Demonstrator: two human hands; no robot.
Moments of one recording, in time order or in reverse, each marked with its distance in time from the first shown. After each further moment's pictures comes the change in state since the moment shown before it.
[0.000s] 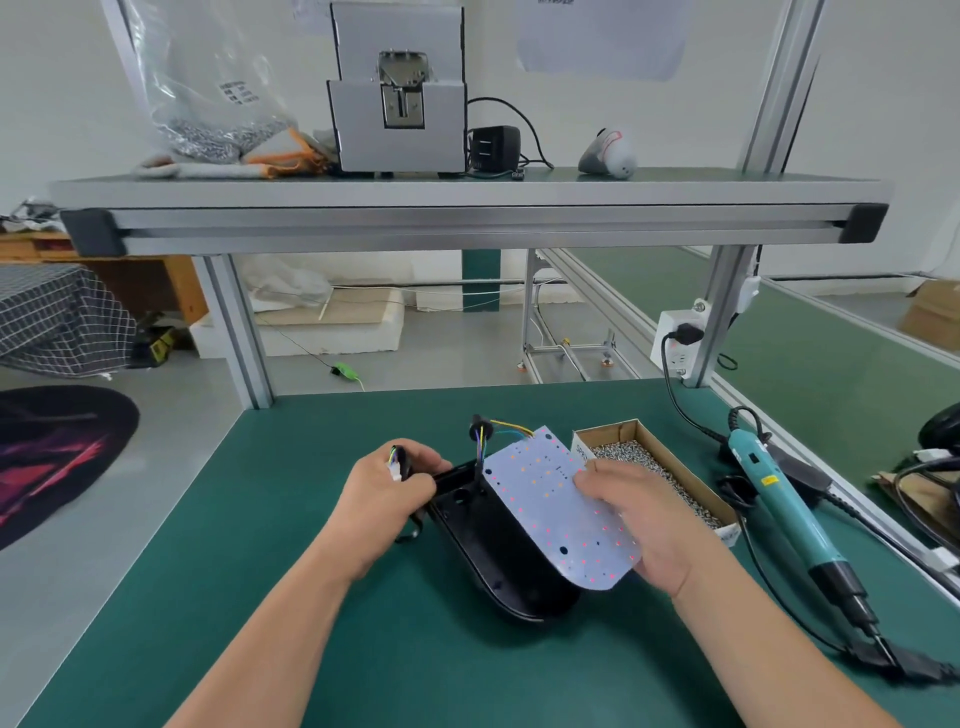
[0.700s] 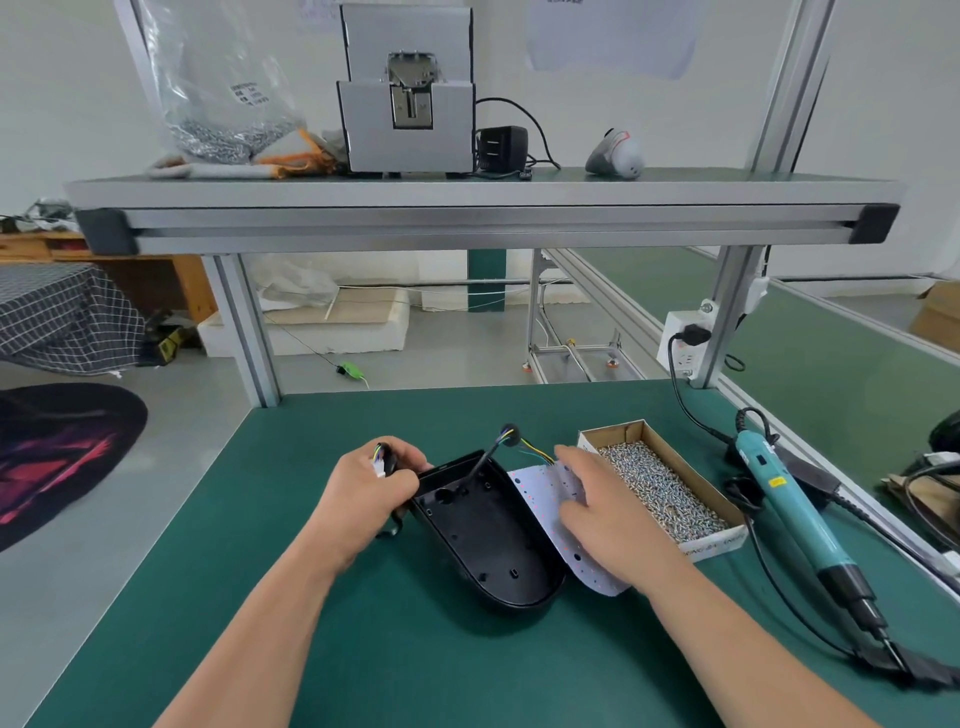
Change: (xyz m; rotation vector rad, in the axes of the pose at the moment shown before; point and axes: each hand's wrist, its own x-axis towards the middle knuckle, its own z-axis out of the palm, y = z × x) left_hand 0.005 -0.009 -0.026 0.056 0.032 -0.045; right_hand 0.016 0.018 0.013 -0.993 0.072 -0.339
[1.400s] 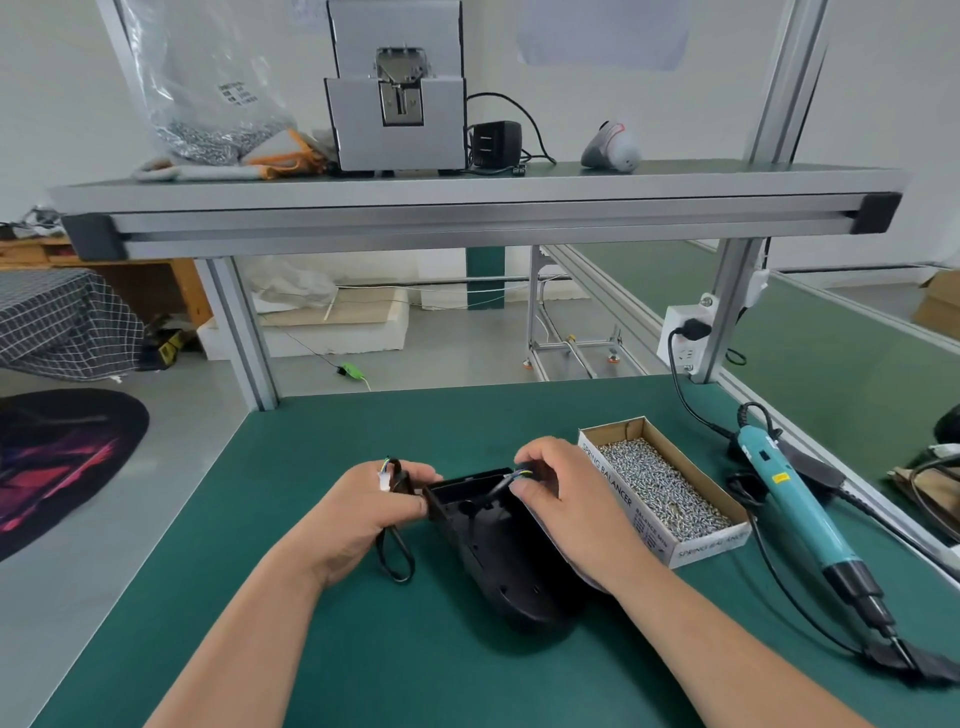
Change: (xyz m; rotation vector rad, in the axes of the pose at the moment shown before) left_hand -0.001 -0.004 -0.005 -0.052 -0.251 0.016; right_hand 0.007 -0.025 0.020 0.117 0.158 -0.180
